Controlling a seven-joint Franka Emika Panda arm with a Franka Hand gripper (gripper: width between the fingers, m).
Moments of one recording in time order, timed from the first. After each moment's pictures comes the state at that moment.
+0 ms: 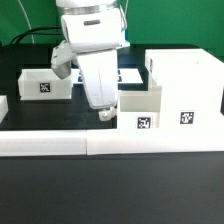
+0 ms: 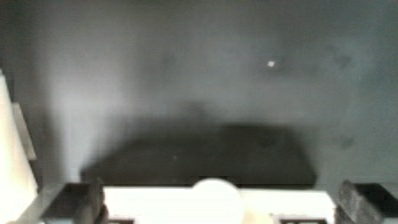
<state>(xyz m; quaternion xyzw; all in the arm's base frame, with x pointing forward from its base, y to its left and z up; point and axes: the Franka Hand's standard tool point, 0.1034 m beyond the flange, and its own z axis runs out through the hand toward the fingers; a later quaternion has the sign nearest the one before) 0.588 -0.020 0.036 -0.70 -0.71 -0.02 0.07</state>
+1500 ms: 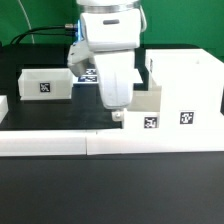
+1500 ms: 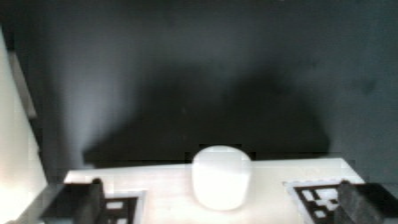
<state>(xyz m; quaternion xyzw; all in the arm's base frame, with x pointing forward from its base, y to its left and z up) 0.591 0.005 0.035 -0.71 -0.70 0.00 0.05</state>
